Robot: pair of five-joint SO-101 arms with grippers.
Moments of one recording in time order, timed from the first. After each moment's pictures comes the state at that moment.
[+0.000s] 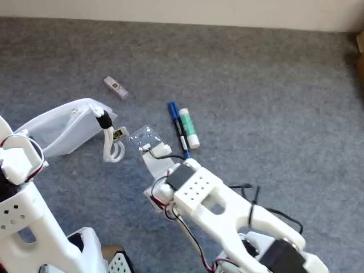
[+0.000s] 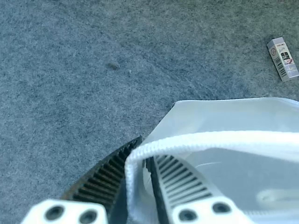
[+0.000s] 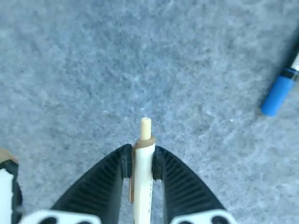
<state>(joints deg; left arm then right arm) -39.5 -46.8 21.8 87.2 6.3 -51.6 -23.8 45.8 57.8 -6.3</state>
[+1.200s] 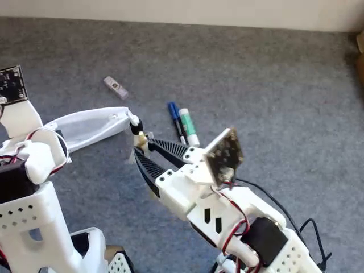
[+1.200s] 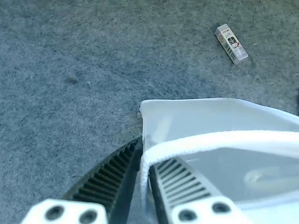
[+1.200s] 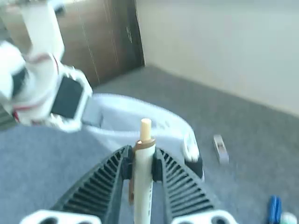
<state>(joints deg) -22.4 -46.9 22.3 87.1 8.0 -51.6 -75.3 49.0 38.8 -6.3</state>
